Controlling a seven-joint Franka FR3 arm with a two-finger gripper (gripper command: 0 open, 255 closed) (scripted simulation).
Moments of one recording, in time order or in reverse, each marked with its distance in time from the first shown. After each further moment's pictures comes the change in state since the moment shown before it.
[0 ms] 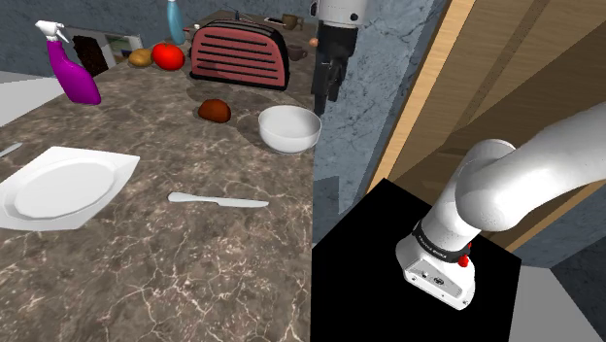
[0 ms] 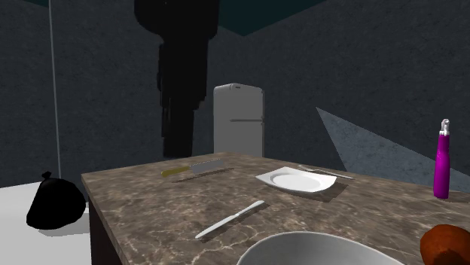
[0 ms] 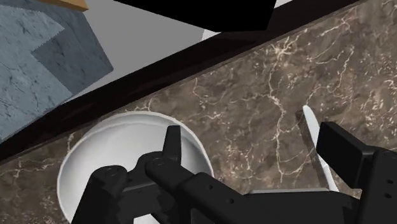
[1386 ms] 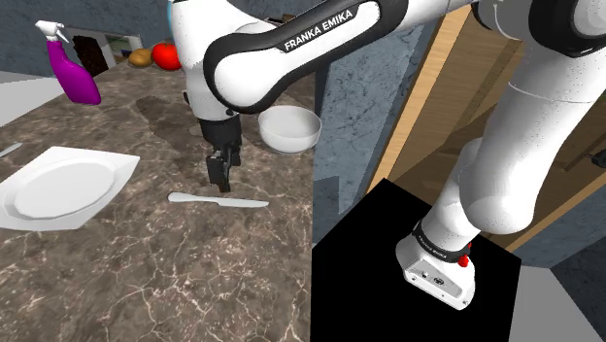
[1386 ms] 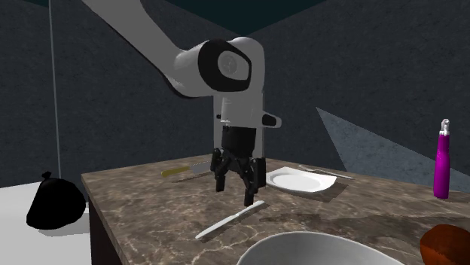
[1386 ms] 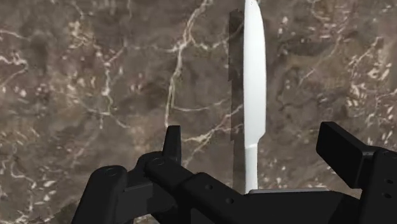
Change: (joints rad) arm 0.171 0.650 0.238 0.283 -0.133 0.334 0.058
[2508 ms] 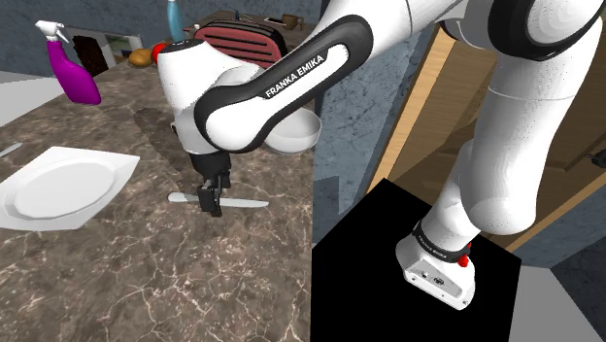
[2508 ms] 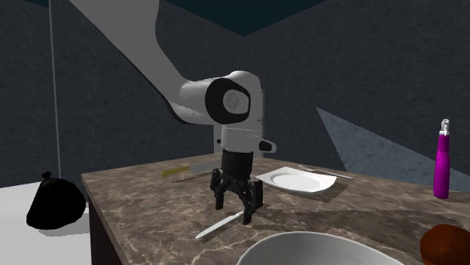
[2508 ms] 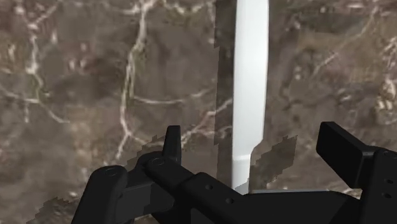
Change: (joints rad) arm 0.041 0.137 0.012 0.017 -0.063 0.107 0.032
